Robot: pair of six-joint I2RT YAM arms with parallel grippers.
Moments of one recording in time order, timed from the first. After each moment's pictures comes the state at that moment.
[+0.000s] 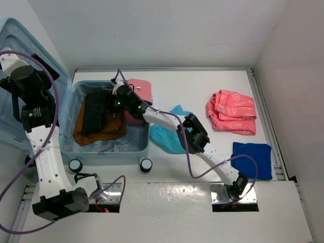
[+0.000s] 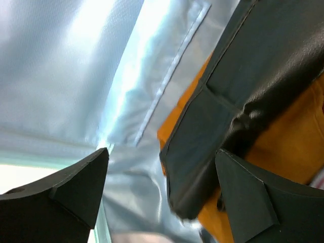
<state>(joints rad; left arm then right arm) 0.35 1.07 1.43 -0.43 -0.37 -0.30 0.91 2.60 2.26 0.11 -0.25 0.84</state>
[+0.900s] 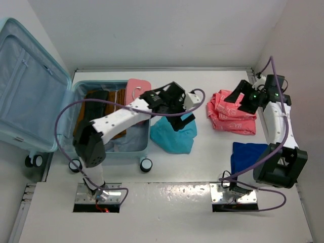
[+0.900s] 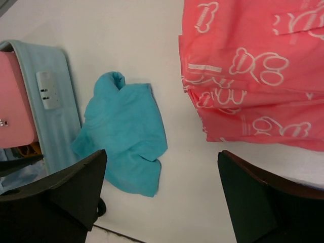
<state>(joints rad) -0.82 1.74 1.64 -0.72 0.15 0.26 -0.27 1.43 1.21 -0.66 -0.52 0.26</state>
